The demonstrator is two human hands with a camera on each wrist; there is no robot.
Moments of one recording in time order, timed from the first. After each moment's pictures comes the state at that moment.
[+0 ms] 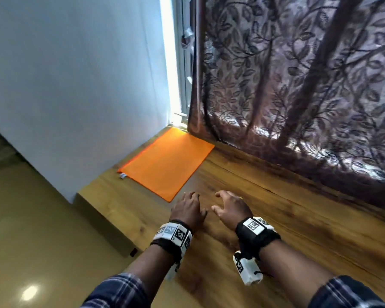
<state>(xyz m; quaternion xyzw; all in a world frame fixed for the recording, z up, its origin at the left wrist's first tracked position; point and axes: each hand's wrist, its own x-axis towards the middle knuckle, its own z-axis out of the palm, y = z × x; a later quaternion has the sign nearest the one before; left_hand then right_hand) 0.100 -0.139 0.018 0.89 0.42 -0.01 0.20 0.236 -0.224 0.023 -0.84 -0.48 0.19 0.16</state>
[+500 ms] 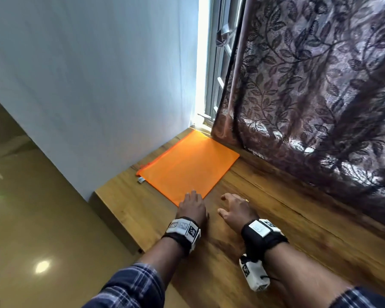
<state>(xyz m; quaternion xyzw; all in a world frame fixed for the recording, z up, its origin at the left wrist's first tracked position) 0.097 -0.056 -0.026 0.88 0.45 -0.09 0.15 0.233 -0.141 0.003 -0.83 -0.51 0.20 0.13</state>
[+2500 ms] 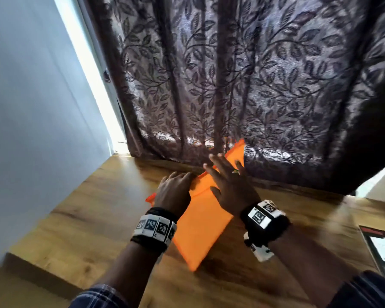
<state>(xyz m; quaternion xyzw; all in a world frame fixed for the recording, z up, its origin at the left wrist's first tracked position) 0.210 -0.210 0.128 0.95 0.20 0.22 0.07 0.349 -0.349 0.116 -0.80 -0.56 -0.17 0.14</state>
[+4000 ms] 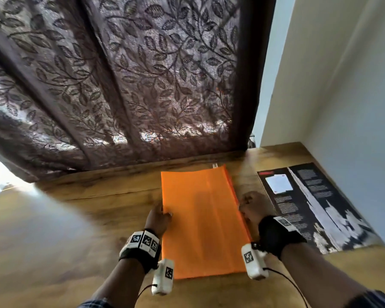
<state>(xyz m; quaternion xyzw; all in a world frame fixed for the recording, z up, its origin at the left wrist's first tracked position) 0.319 -0.345 -0.016 0.79 0.31 -0.04 0.53 0.418 -0.631 0.019 -0.90 0.03 0.16 0.41</state>
